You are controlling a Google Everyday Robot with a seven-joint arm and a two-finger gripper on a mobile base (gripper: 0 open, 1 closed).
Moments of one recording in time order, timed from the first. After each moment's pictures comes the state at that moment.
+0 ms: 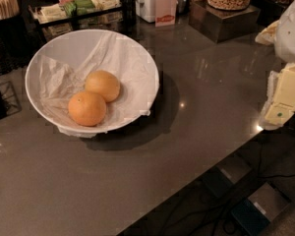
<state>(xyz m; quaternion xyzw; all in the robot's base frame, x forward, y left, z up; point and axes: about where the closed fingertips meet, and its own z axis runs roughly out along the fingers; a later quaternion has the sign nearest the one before) 0.438 -0.217 0.976 -0.60 0.78 -0.03 0.16</state>
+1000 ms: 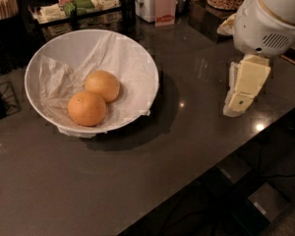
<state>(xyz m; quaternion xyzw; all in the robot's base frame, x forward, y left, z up) 0.471 -0.162 0.975 -0.65 0.73 -0.03 0.19</state>
